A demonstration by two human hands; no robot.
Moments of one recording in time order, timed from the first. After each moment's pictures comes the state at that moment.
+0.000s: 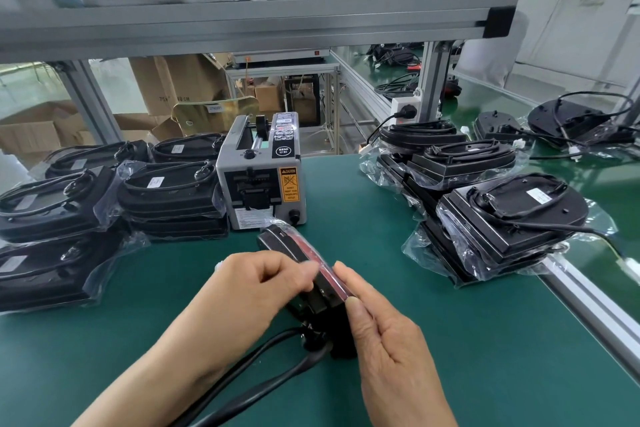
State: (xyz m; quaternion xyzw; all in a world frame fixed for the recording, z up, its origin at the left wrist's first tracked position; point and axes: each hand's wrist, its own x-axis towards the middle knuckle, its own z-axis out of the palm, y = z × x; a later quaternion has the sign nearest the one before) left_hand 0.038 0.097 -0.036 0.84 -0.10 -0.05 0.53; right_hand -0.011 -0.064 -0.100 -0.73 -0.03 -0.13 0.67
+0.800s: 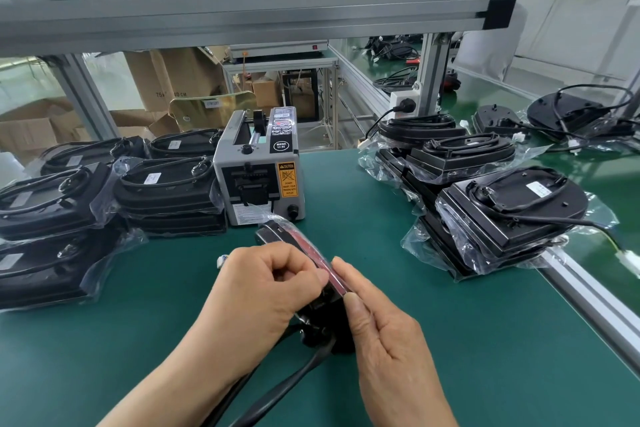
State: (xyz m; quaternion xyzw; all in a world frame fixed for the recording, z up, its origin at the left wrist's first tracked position) left_hand 0.032 0.081 -0.037 0.83 -0.09 0.00 0.56; right_hand -0.013 -0.063 -0.100 -0.73 -0.03 -0.13 0.67
